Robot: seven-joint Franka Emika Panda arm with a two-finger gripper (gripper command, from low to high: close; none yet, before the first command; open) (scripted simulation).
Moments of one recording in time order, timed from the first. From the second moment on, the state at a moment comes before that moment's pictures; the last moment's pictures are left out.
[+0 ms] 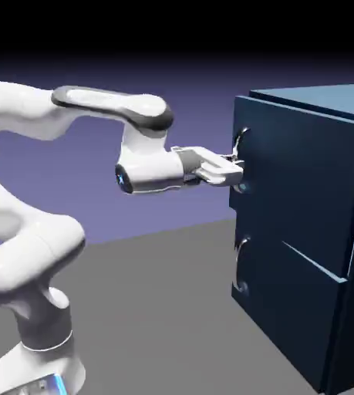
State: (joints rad) arm -0.71 -0.88 0.82 -2.66 2.84 2.63 1.66
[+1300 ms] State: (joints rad) arm -0.56 -0.98 -0.49 -2.91 1.17 1.65 1.97
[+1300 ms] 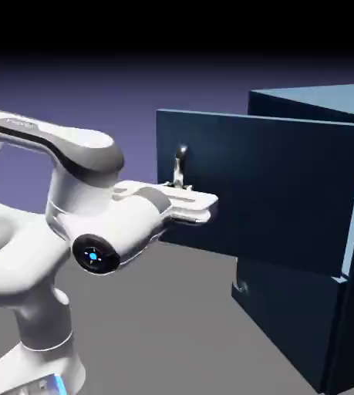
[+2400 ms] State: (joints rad) arm 0.36 -0.22 -1.60 -2.09 0.75 0.81 1.61
